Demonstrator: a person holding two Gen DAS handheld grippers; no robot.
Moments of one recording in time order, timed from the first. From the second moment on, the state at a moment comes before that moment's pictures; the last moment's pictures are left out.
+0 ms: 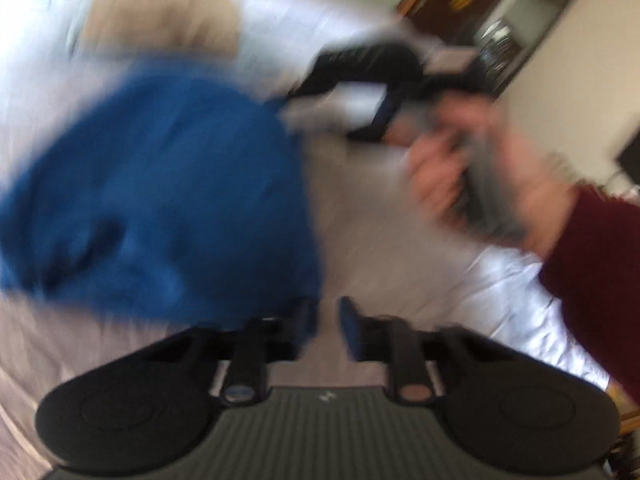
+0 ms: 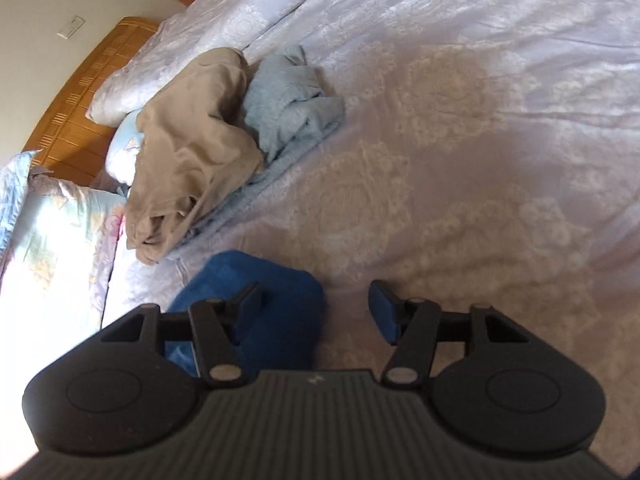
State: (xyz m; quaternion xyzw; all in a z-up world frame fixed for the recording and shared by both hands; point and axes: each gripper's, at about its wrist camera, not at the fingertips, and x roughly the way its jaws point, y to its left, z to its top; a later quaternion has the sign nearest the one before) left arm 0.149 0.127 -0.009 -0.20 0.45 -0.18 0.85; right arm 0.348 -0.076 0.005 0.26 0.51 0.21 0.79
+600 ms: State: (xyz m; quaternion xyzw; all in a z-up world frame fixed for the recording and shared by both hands) left arm 0.150 0.148 -0.012 -0.25 0.46 -0.19 0.83; right arm 0.391 -0.036 0.058 0.13 0.44 0.20 0.87
